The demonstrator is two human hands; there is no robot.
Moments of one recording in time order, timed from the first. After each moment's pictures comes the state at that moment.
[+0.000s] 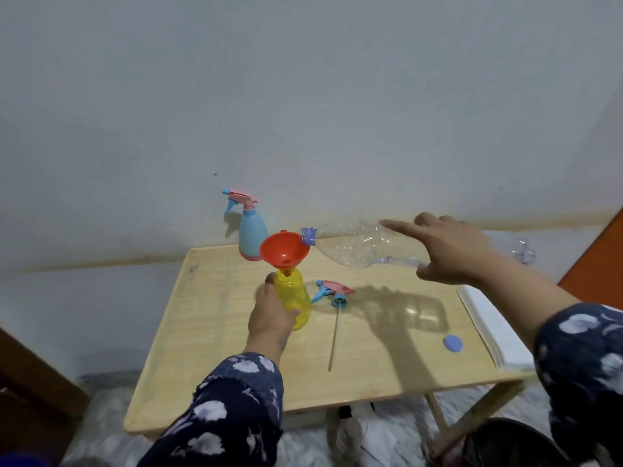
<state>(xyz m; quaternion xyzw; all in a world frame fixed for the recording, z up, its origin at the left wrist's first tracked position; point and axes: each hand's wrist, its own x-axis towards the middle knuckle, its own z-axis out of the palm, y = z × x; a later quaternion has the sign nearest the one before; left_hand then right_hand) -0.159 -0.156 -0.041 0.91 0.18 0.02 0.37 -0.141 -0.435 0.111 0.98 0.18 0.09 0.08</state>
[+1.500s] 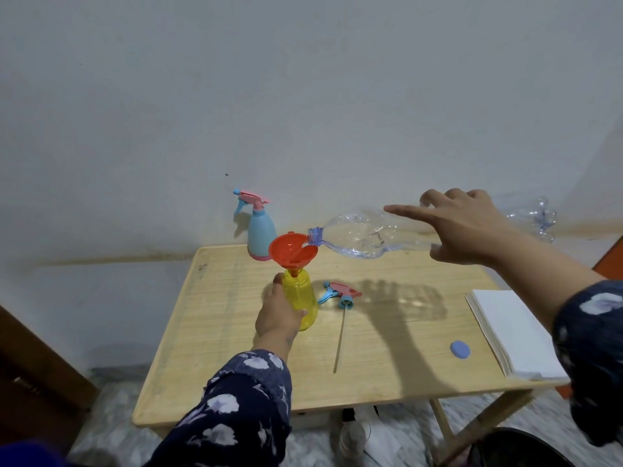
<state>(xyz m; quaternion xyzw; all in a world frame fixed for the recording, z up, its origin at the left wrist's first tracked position) -0.161 -0.156 -0.038 0.91 0.19 0.00 0.37 -0.128 -0.432 0.144 0.95 0.22 0.16 0.18</state>
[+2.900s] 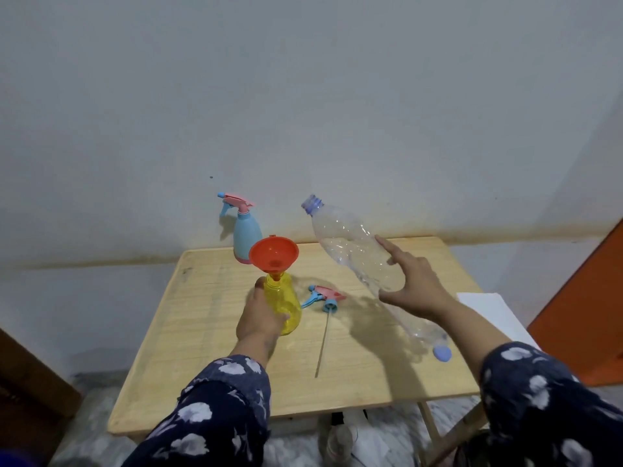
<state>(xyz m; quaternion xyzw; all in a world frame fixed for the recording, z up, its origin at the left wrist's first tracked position) -0.159 -0.155 -0.042 0.90 0.19 0.02 0.39 -0.135 -0.430 0.038 0.95 0.13 0.06 -0.29</state>
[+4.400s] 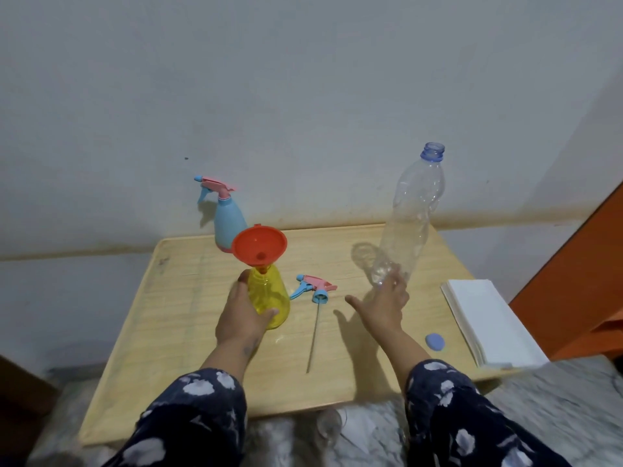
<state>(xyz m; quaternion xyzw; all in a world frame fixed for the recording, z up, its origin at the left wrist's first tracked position) -0.155 -0.149 -0.059 0.91 0.17 0.04 0.37 -0.127 -0.380 -0.050 0.90 -0.16 0.04 -0.41</state>
